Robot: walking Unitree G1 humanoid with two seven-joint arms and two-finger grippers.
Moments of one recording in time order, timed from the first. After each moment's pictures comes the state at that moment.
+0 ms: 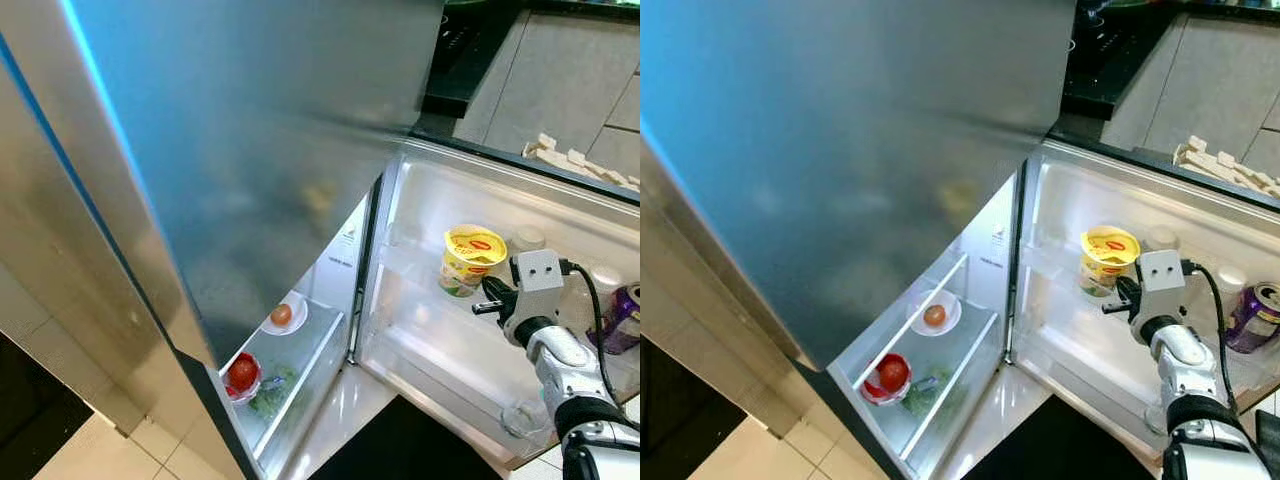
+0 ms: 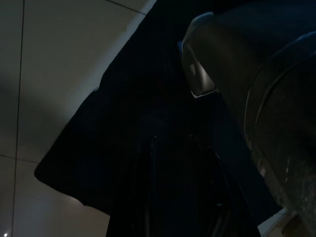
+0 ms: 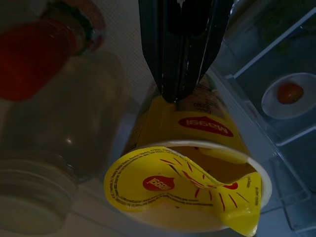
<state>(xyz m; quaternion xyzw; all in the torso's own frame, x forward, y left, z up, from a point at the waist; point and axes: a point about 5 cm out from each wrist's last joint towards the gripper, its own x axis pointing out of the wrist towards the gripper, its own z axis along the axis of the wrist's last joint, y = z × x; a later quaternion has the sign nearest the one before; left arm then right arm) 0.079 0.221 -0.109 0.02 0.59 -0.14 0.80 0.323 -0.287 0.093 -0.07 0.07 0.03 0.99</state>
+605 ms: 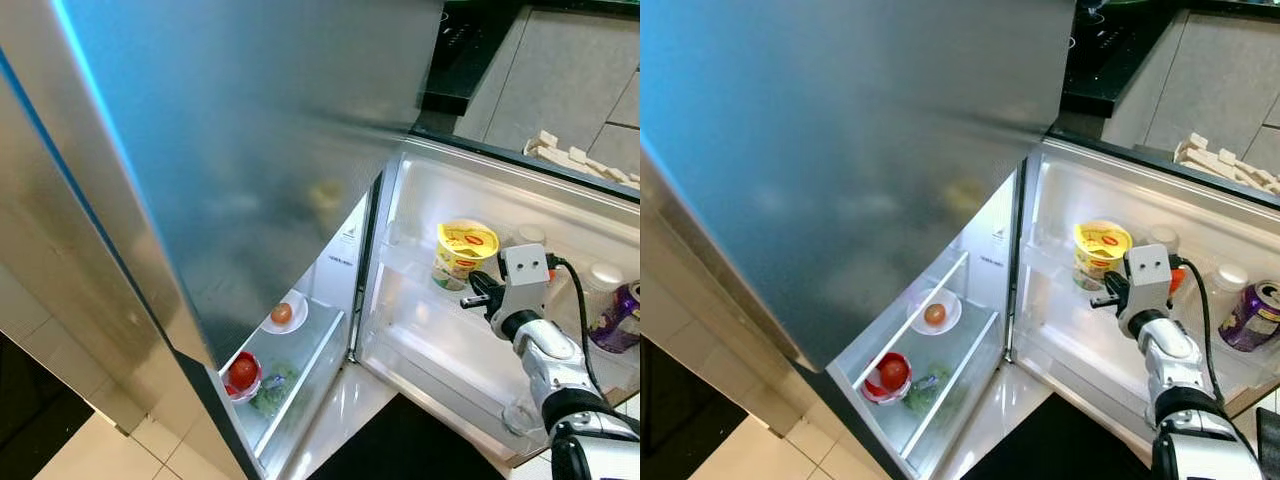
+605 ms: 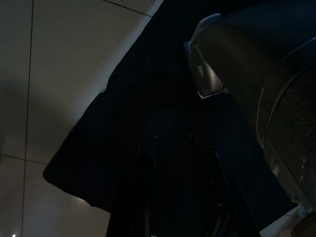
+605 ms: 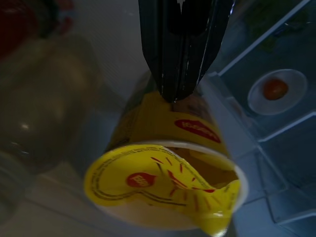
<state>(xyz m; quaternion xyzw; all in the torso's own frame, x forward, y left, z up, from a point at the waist) 0.081 0.228 -0.107 0.03 0.59 -0.14 0.80 0.332 -0.269 0.093 -0.06 0.07 0.05 0.99</state>
